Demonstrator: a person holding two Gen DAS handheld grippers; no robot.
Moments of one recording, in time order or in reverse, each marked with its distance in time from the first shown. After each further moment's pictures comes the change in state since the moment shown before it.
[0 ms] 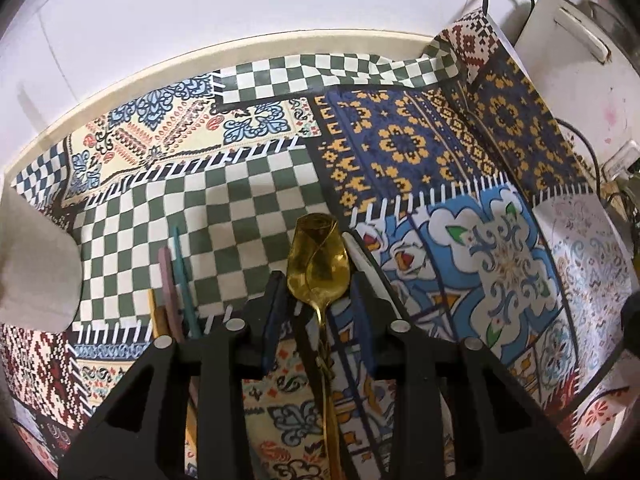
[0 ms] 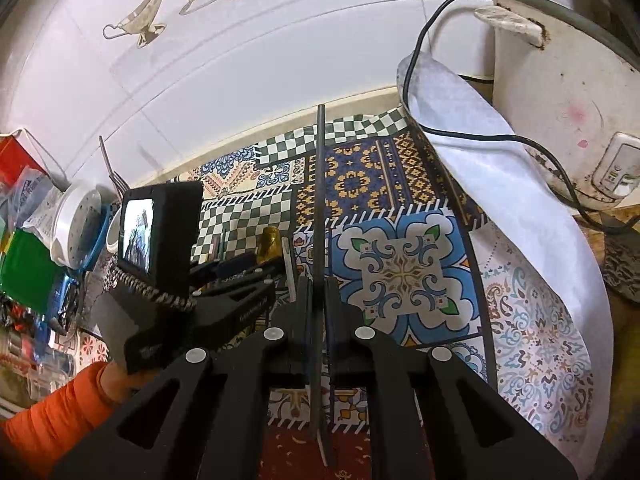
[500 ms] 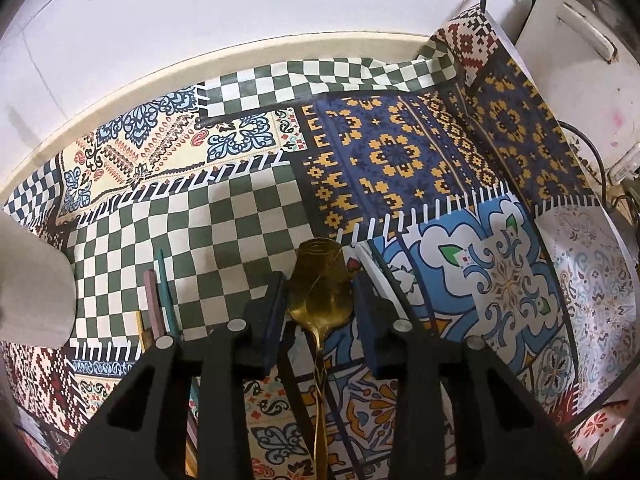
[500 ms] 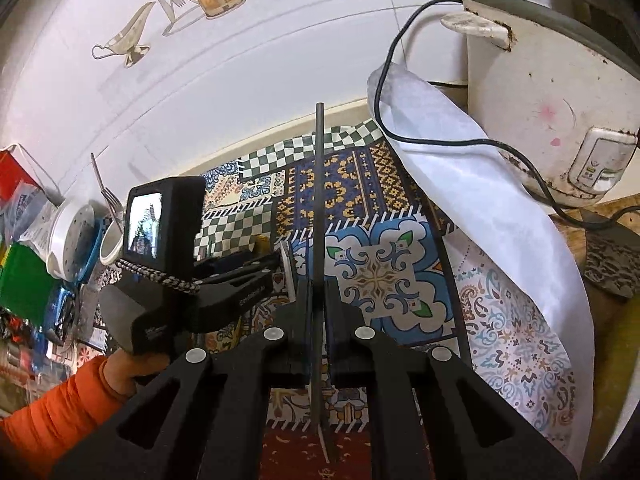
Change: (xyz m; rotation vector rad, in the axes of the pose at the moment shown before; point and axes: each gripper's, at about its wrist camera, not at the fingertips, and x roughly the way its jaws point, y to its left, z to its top) left arm 0.007 -0.013 0.014 0.017 0.006 0.028; right arm -0.015 -0.012 0.004 0.023 -0.039 -0.020
